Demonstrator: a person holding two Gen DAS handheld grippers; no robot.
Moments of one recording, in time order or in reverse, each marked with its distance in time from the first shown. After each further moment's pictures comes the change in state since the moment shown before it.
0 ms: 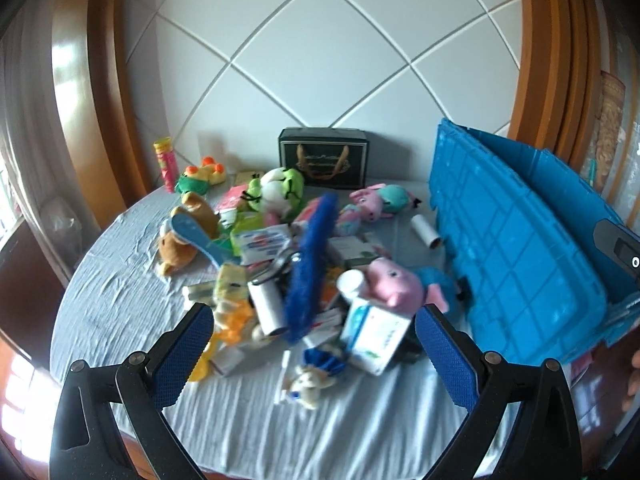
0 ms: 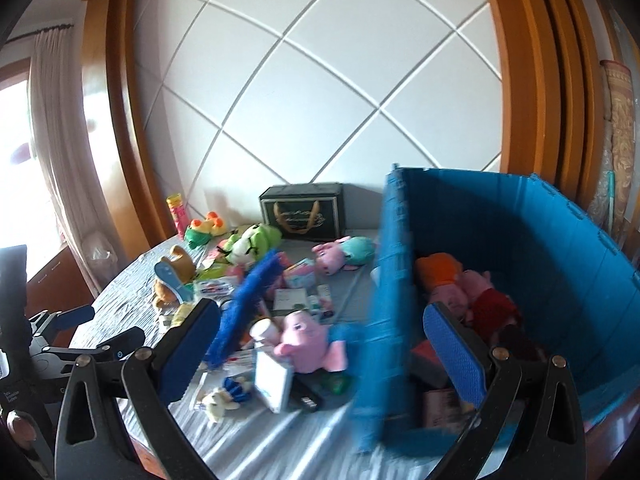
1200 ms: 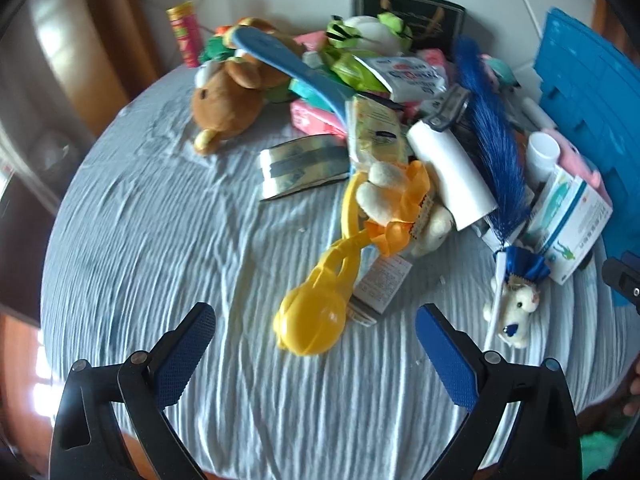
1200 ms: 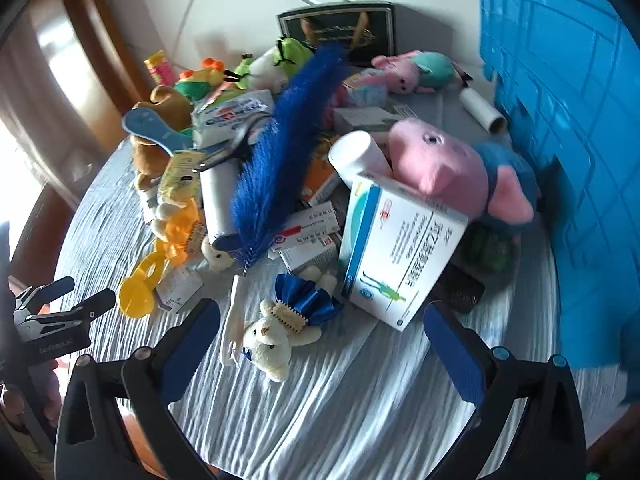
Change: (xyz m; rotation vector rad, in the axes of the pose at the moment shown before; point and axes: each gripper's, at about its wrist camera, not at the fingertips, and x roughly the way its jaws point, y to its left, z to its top) left arm 0.190 0.177 -0.091 0.071 0.384 0.022; right arm 0.217 0.131 -0.144 0.103 0.511 -0.018
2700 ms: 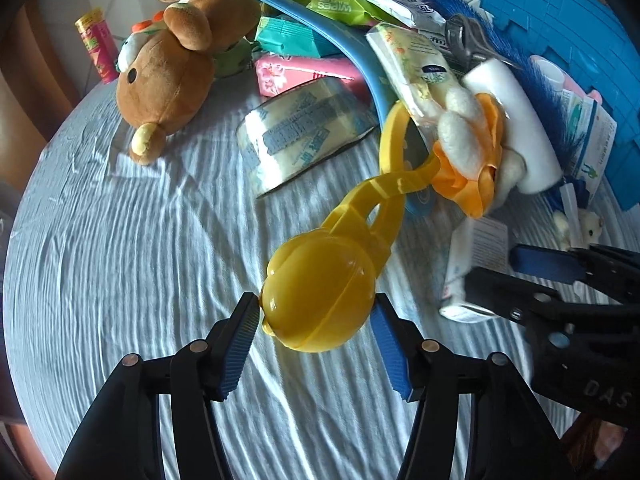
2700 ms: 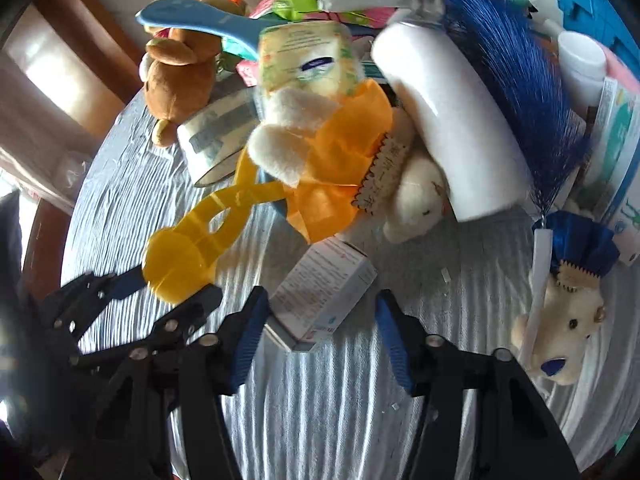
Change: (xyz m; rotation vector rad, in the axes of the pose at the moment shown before) left arm 0.096 0.059 0.006 0.247 0.031 -0.169; right arm 0.127 0.168 -0.021 0.100 0.149 0.046
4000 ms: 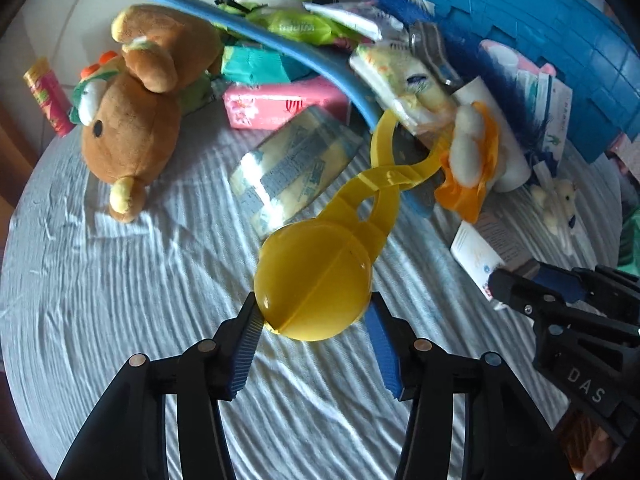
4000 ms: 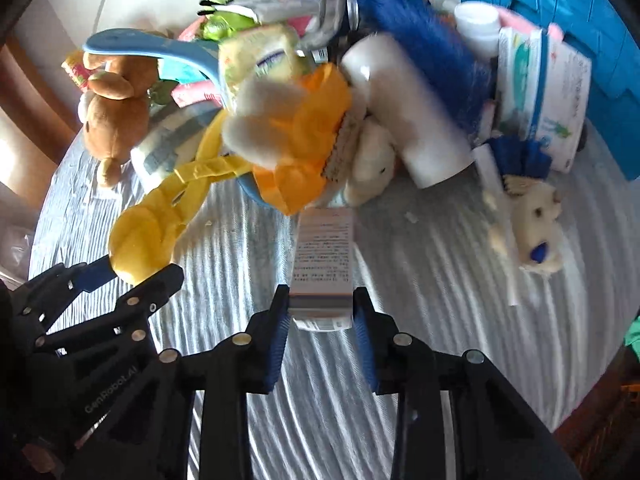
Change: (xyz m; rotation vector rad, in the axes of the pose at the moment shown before) left arm -0.004 0.023 0.021 0.198 -0.052 -0.098; right arm 0.001 0.027 -0.031 0.264 -0.105 -0.234
